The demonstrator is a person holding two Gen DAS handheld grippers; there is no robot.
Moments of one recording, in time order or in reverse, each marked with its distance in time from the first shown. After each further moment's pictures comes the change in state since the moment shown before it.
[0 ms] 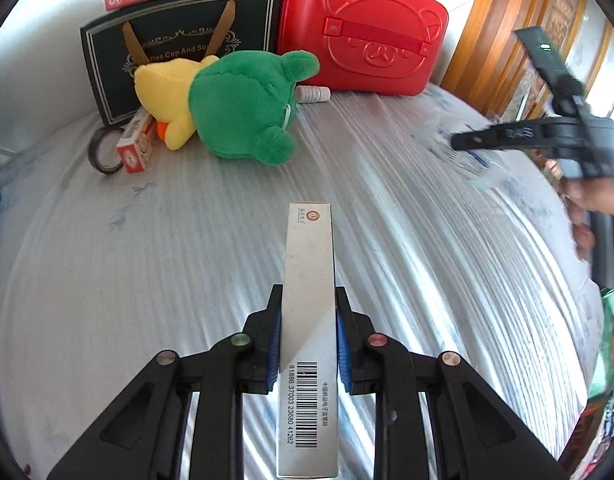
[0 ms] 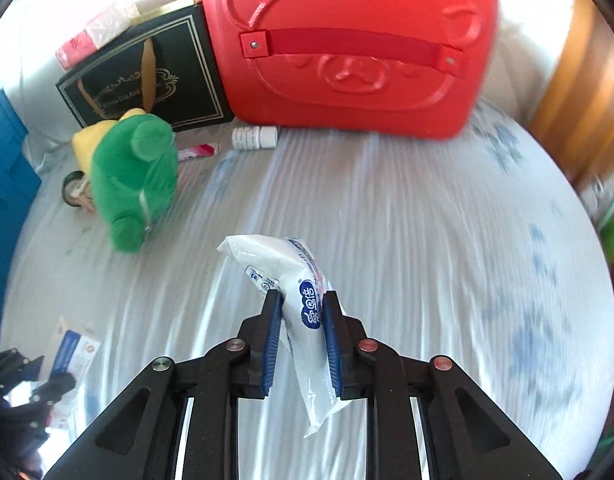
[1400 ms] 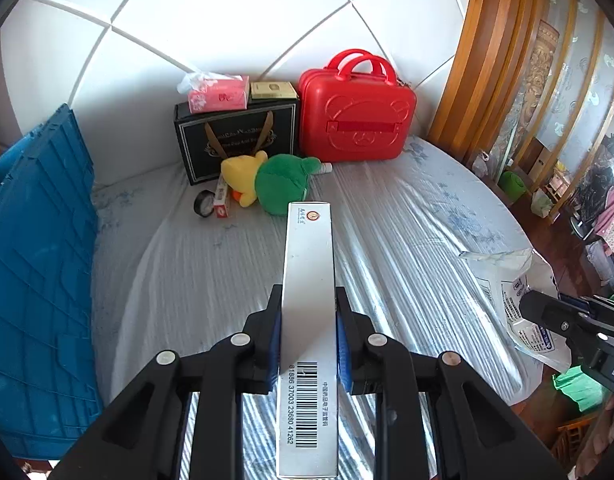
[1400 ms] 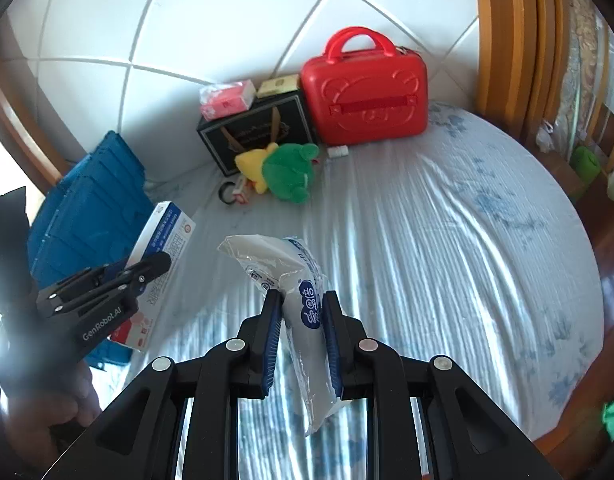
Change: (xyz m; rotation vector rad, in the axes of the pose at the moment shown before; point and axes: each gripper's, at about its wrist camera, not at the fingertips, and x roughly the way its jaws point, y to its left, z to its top) left arm -0.260 -0.020 -0.009 -0.033 -0.107 0.081; right arm -0.307 0.148 -0.145 0.179 -0.157 0.103
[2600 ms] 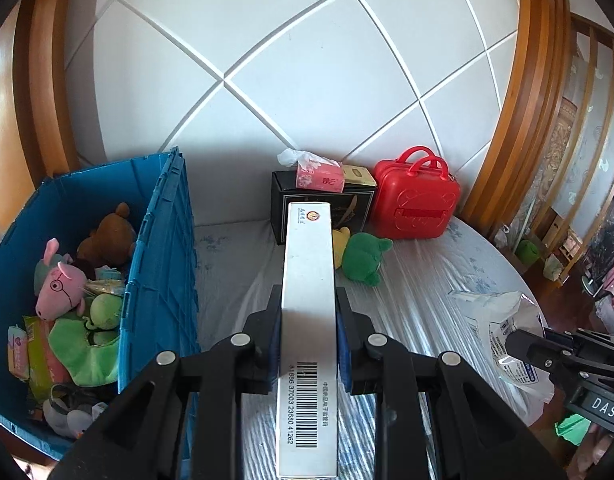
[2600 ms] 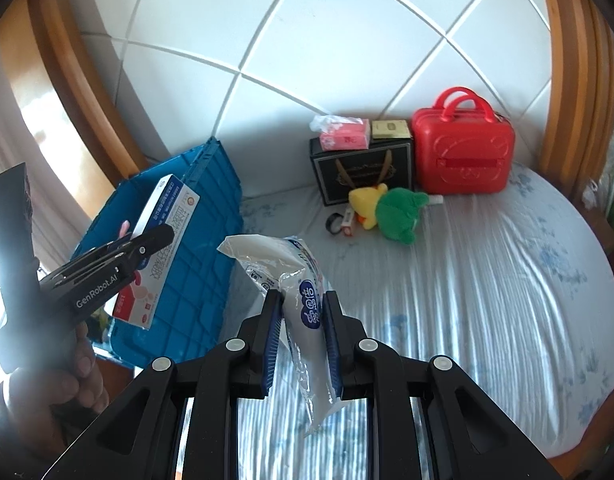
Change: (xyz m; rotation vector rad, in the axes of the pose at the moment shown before) left arm -0.145 0.158 0.010 -0.134 -0.216 0.083; right arm -0.044 0.183 0.013 -0.147 -0.087 0.127
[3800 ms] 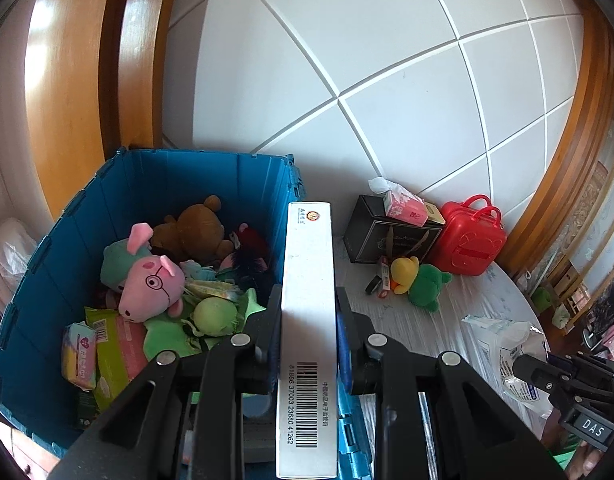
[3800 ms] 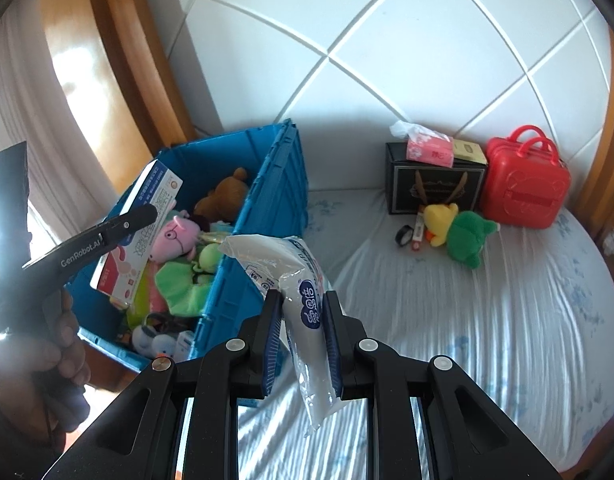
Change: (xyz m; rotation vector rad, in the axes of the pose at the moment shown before) left arm -0.044 0.192 0.009 -0.177 -0.040 0.073; right arm 0.059 0.171 0.013 -0.153 0.038 0.013
